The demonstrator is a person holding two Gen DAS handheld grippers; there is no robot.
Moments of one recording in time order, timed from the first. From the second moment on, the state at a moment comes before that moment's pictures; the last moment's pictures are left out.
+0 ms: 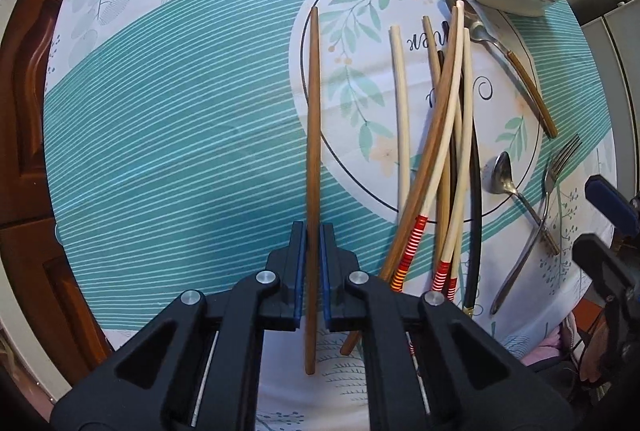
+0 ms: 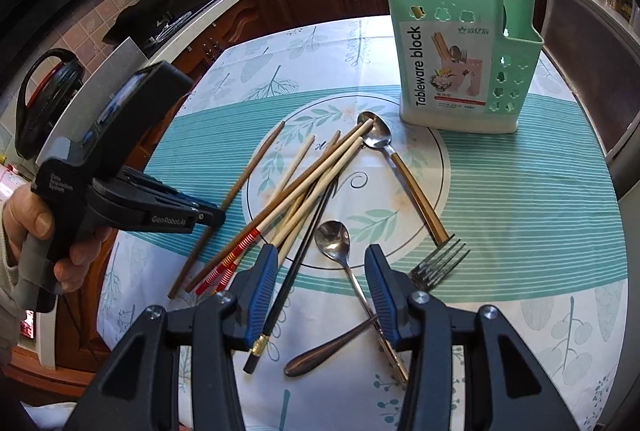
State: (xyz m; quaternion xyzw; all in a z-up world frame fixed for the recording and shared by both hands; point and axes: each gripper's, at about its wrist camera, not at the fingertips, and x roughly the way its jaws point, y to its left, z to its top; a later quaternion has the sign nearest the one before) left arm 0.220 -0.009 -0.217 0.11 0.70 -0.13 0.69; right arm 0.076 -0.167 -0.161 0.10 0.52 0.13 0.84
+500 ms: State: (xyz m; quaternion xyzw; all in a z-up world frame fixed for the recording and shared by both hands) left arm 0.191 0.038 -0.194 0.03 0.68 -0.12 0.72; right arm 0.149 -0.174 -0.178 0.22 0.60 0.13 0.76
